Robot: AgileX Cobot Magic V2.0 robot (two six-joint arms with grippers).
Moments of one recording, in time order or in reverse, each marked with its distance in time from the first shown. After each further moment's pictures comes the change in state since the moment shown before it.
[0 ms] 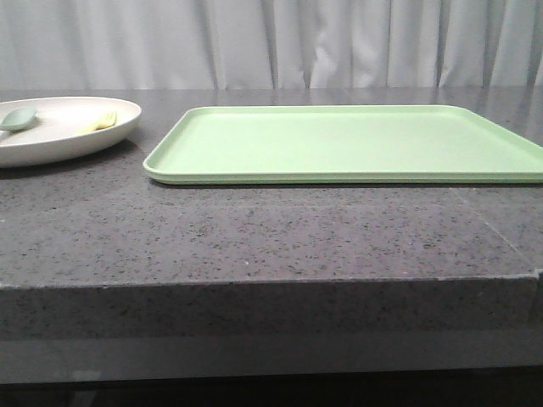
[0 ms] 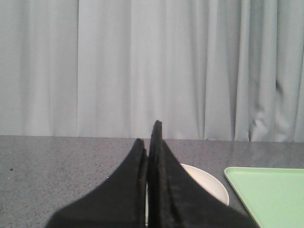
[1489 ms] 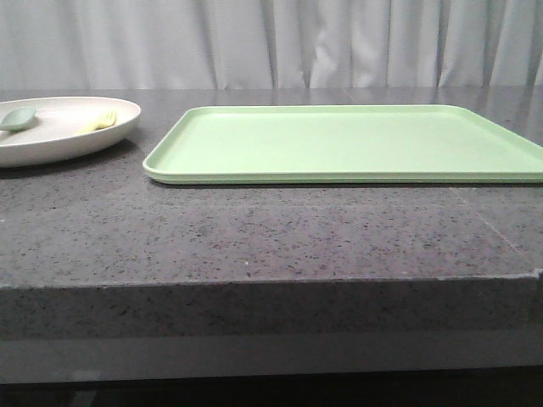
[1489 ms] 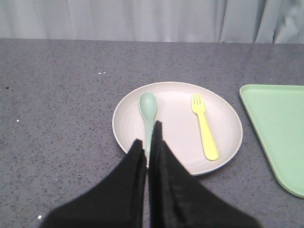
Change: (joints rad) left arm 0.000 0.564 -0.413 0.019 0.352 0.000; right arm 0.000 0.608 -0.372 0.000 0.185 0.000
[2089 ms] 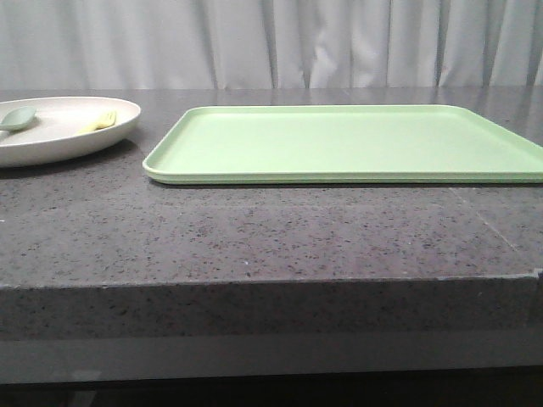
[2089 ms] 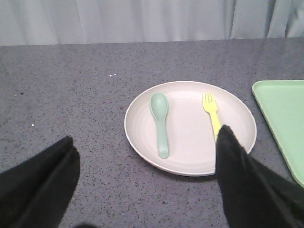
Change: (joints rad) left arm 0.000 0.000 0.000 0.052 0.002 0.000; right arm 0.000 0.000 0.000 0.000 0.000 0.000
